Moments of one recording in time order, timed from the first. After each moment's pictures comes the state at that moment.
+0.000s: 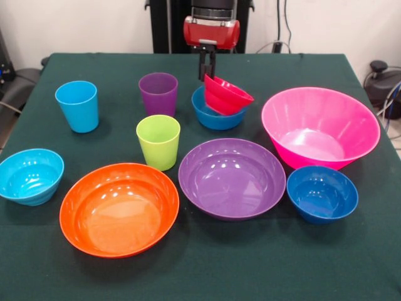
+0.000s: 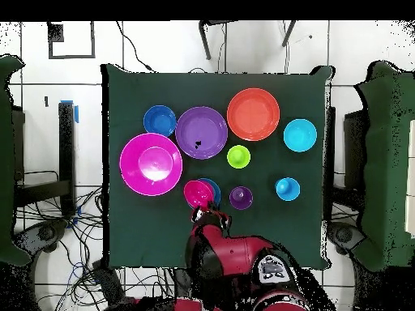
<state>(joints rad) -0.26 -0.58 -0.10 2.09 -0.45 -0.34 2.27</state>
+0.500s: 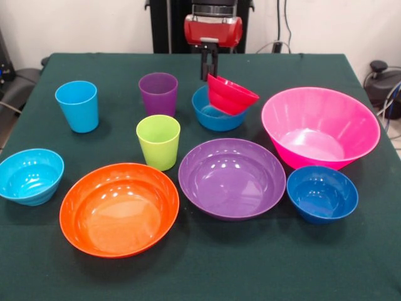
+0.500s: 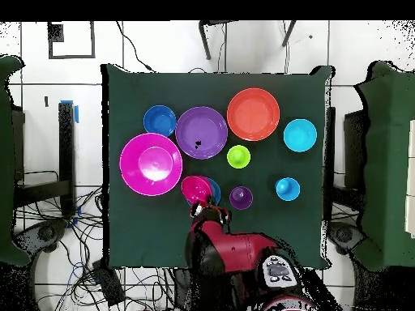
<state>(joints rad) -0.30 -0.63 -0.05 2.10 -0.45 -0.31 2.27</state>
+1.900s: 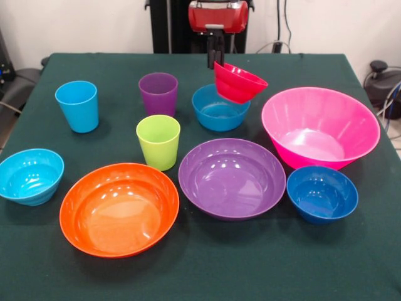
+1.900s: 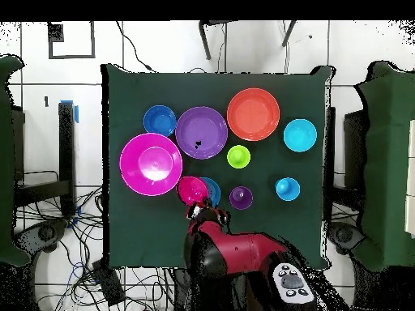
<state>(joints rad) -0.39 -0.74 0.07 2.16 -0.46 -0.20 2.27</state>
